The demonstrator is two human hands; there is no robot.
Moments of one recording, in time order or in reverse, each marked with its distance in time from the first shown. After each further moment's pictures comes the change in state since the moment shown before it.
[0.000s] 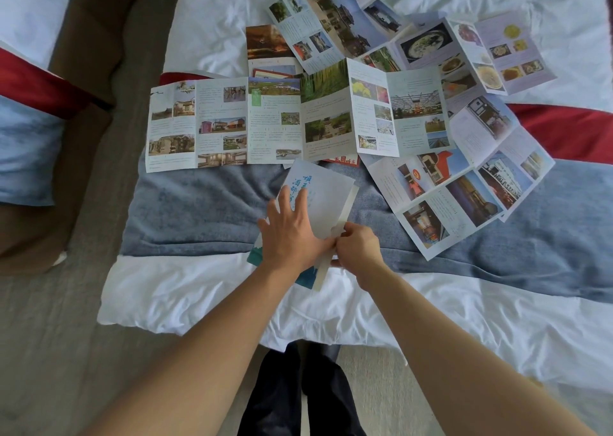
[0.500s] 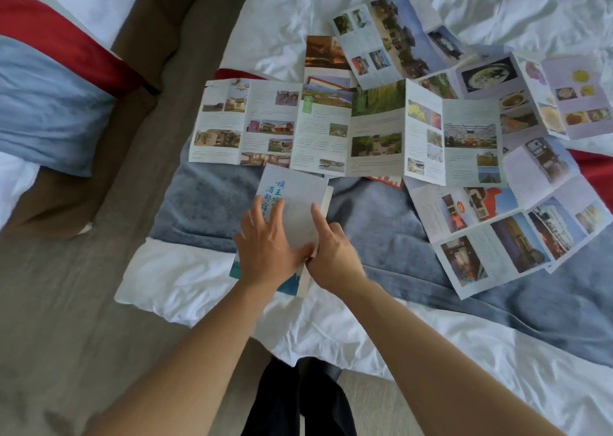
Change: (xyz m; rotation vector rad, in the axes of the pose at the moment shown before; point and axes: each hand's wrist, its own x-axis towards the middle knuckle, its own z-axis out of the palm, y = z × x) left_hand -0.013 -0.088 -0.007 -0.072 0.133 -0.225; right_hand -0.004 -0.023 0.081 -0.719 -0.179 -0.581
